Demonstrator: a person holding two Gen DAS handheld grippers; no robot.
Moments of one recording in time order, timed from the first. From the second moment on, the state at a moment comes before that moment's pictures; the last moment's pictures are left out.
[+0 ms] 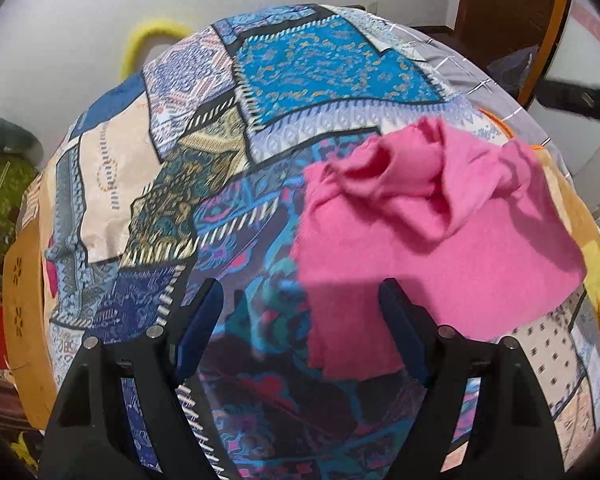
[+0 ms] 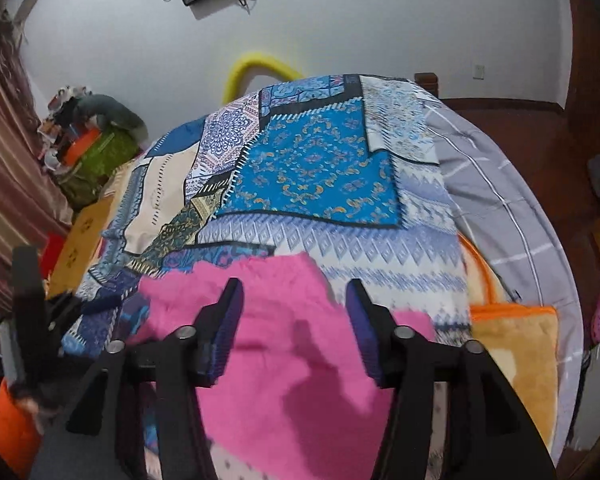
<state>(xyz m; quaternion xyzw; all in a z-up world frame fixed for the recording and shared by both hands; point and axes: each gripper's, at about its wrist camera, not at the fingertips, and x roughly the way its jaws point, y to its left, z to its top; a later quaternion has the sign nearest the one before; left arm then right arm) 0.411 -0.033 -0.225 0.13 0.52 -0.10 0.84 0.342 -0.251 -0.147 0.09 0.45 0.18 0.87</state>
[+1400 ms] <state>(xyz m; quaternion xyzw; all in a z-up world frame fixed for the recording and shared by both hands) 0.459 -0.033 -0.249 -0.06 0.60 -0.13 0.78 0.310 -0.304 -0.272 0.20 0.54 0.17 0.80</state>
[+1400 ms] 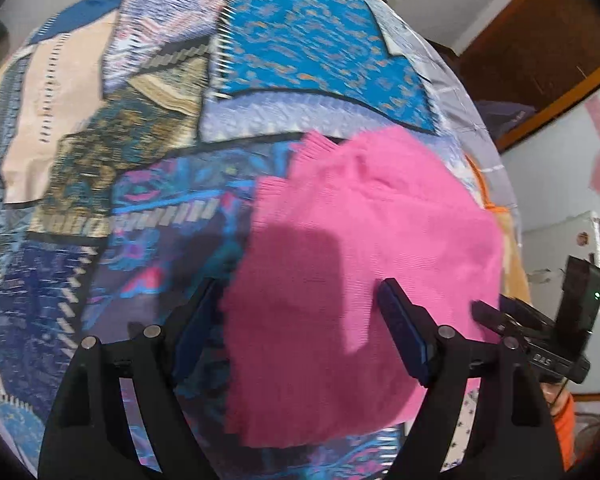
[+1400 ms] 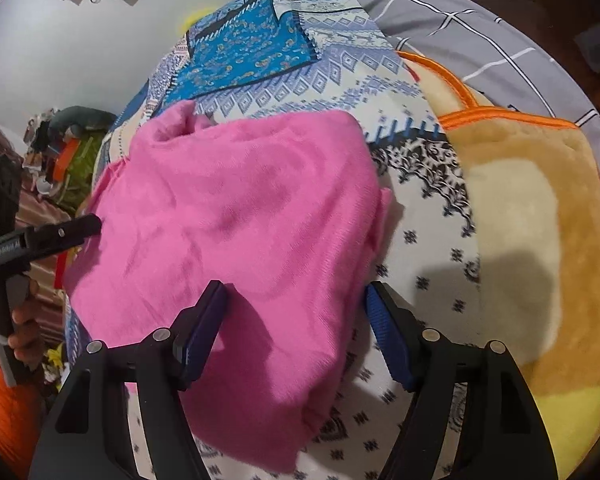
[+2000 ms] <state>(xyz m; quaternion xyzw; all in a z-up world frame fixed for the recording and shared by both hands) 0.427 -0.044 -0.220 -0.08 0.57 -0.16 0.80 0.297 -0.270 -0.209 0.16 0.48 0.21 0.83</state>
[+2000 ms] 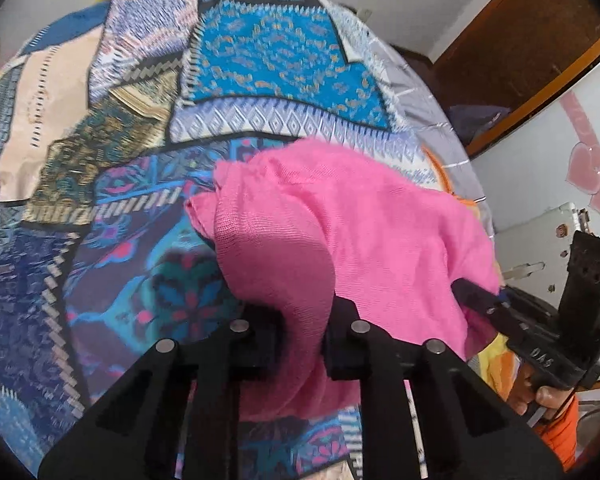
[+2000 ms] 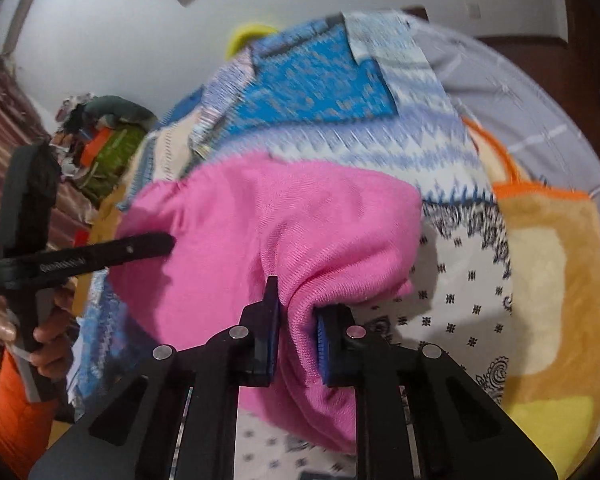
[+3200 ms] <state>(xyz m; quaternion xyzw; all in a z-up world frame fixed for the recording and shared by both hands) 0.258 0.172 -0.210 -0.13 0.54 -0.06 0.83 0.240 -0.064 -0.187 0.04 0.51 0.32 0.80</state>
